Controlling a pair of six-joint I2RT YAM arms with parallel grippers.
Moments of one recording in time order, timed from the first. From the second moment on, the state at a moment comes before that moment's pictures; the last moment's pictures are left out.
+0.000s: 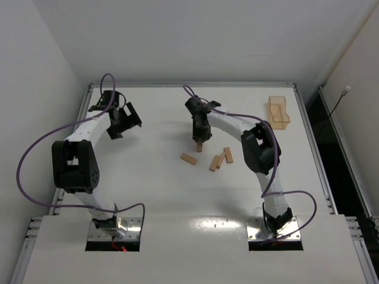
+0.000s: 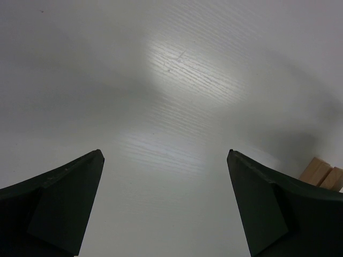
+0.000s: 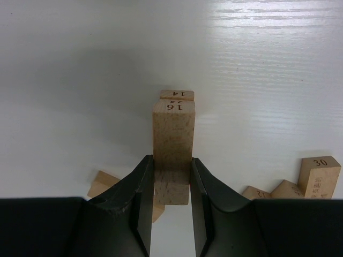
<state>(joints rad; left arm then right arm) 0.02 1.69 1.27 -0.60 0.03 -0.53 0.60 2.21 1.76 -0.79 0.16 0.59</state>
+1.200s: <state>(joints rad) 0.01 1.68 1.27 -0.60 0.01 -0.53 0.60 2.11 1.59 -0.61 0.09 0.37</state>
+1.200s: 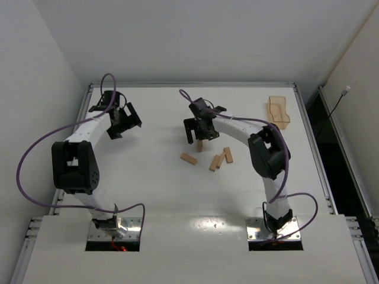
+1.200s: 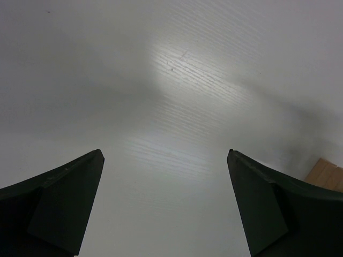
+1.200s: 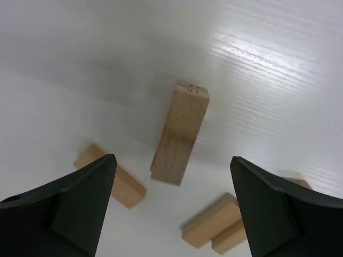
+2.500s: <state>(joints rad) -0.62 2.05 1.63 -1.13 0.37 1.10 0.17 1.05 1.07 -0.67 0.14 -0.28</state>
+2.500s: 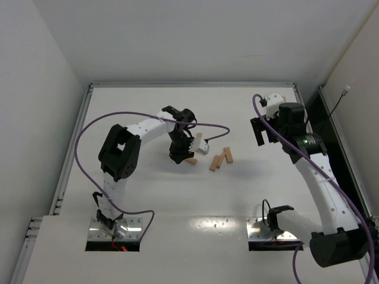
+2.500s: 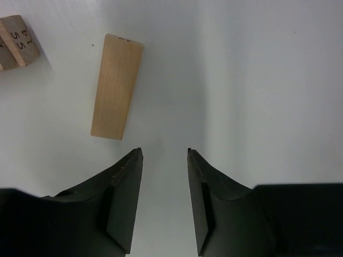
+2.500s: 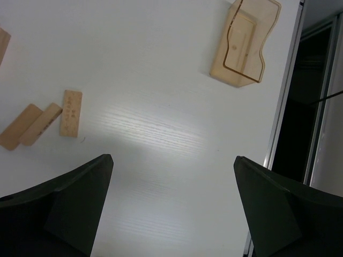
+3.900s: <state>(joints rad) -0.68 1.88 1.31 -0.67 0.37 1.25 0.02 1.11 1.07 -0.70 -0.04 -0.24</state>
